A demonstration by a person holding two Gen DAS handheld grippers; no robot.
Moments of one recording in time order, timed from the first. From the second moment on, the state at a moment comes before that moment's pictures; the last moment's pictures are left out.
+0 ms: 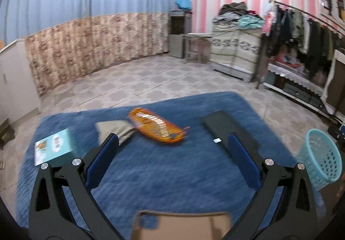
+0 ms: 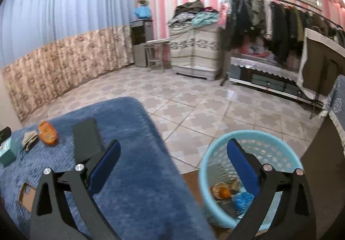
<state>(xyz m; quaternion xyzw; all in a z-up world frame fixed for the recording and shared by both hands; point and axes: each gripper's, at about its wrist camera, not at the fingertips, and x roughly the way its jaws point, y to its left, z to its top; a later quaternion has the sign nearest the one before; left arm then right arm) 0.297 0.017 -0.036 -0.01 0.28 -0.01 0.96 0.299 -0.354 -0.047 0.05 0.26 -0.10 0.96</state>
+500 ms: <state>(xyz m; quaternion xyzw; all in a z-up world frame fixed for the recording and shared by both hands) 0.272 0.134 -0.053 -0.07 0.29 0.10 0.95 0.343 -0.223 -0.066 -0.03 0.27 0.01 0.96</state>
